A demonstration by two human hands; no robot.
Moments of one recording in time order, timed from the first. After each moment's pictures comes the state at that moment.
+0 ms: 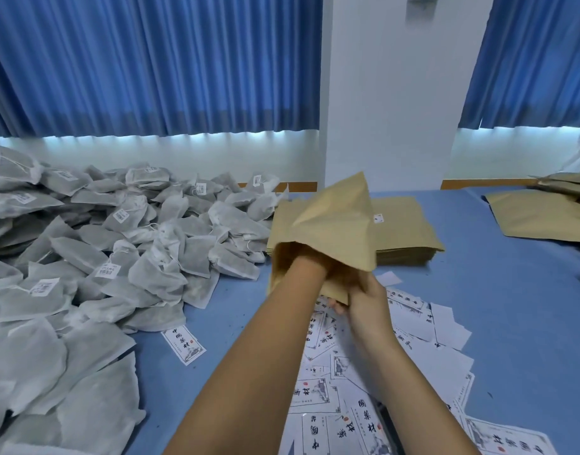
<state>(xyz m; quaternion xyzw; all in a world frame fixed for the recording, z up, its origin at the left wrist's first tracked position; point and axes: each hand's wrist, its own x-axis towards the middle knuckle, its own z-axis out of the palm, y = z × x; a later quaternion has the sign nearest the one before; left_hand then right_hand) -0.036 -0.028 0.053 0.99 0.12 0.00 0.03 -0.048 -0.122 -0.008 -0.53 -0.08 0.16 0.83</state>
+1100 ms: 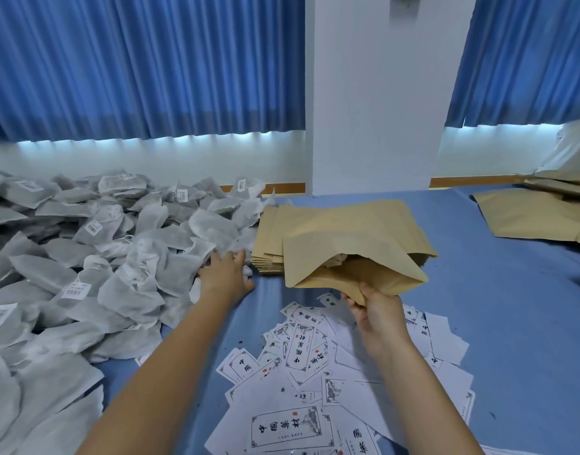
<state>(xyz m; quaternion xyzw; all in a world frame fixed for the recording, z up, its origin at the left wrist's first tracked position) -0.056 0.120 -0.026 0.95 0.31 0.06 -0.06 -0.009 -0.134 -0.003 -0.44 0.02 0.19 0.88</state>
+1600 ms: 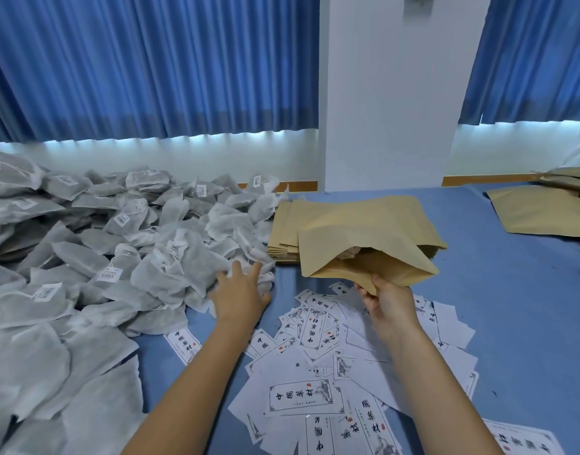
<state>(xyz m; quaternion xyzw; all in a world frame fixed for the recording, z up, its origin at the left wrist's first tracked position) -0.112 0.064 -0.039 0.91 0.38 0.16 -0.03 -0.013 -0.140 -0.004 -0.44 0.03 0.20 0.87</state>
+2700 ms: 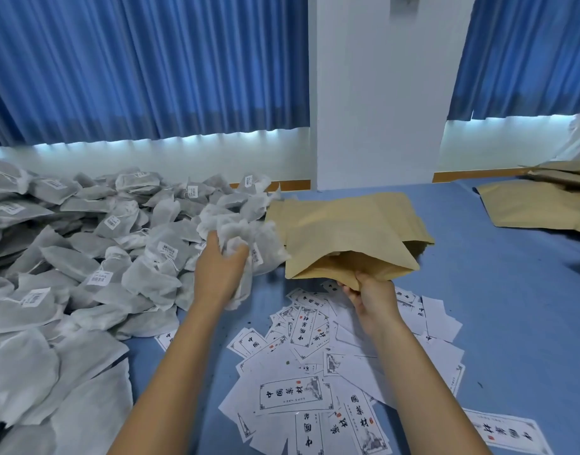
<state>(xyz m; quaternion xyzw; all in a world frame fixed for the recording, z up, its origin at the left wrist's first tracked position) -0.126 0.056 0.020 0.78 0.33 0.40 0.35 -0.009 -0.132 -0.008 -0.48 0.03 0.19 0.85</state>
